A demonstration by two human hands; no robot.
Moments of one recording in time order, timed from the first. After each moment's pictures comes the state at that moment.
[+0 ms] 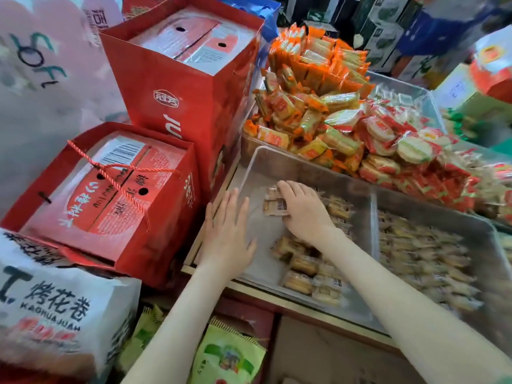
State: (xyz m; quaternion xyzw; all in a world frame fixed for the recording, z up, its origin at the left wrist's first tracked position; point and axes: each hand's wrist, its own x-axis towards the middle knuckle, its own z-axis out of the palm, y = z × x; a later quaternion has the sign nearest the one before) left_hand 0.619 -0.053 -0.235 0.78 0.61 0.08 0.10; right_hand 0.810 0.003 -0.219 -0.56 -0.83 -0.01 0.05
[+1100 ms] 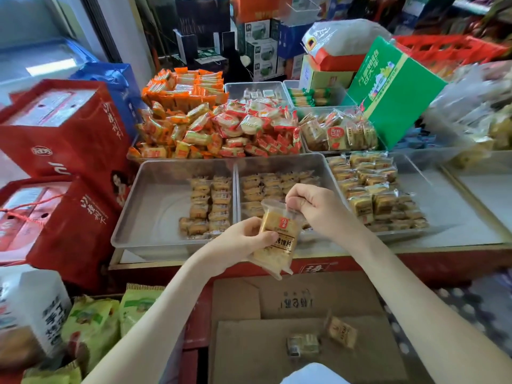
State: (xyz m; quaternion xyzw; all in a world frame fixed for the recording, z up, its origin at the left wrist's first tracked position) left_hand 0.830 -0.249 -0.075 0.61 0.37 0.10 0.69; right_hand 1.016 -0.303 -0.036 -0.67 -0.61 0.28 0.32
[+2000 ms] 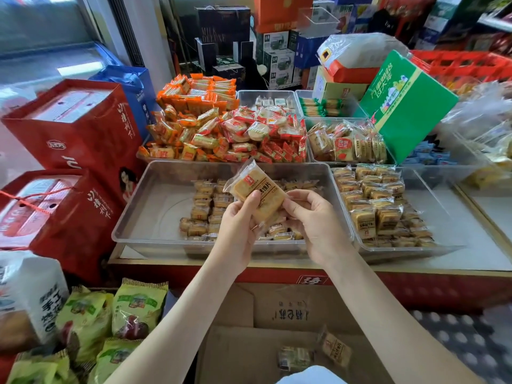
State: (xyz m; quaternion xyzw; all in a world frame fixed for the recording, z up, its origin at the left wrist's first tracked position) left_hand 0.878 -0.260 -0.071 0.33 0.37 0.44 0.75; right_hand 1.004 -0.304 -0.047 -0.58 -0.30 0.48 0.59
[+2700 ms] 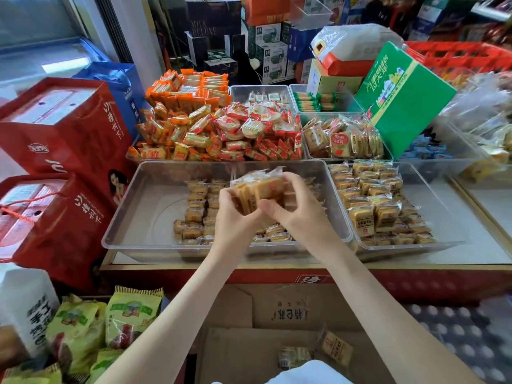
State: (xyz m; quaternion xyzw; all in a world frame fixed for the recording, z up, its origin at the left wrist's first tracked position) left_hand 0.884 -0.247 -0.071 0.54 0.47 0.43 0.55; right_hand 1.012 -0.288 -0.051 -0.65 -0.54 0.29 0.45
